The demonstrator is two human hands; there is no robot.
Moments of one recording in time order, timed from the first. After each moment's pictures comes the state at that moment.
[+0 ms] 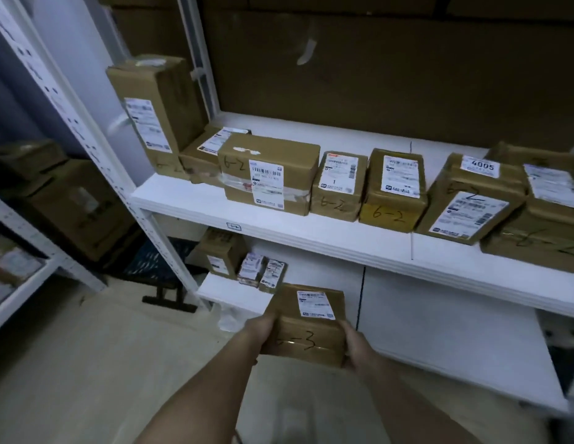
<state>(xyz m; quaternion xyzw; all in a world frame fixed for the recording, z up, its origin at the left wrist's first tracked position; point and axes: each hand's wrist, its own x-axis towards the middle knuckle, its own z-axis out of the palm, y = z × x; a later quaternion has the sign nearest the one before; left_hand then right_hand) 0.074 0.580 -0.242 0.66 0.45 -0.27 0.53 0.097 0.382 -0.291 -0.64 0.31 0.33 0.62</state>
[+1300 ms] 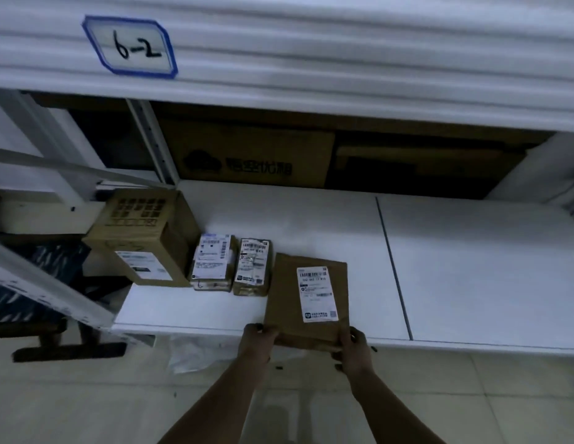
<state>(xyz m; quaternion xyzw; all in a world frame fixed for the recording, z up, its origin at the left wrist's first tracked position) 0.244 0.666 -0.658 0.69 0.35 -0.26 0.58 0.213 0.491 -0.687 -0.69 0.39 0.13 0.60</state>
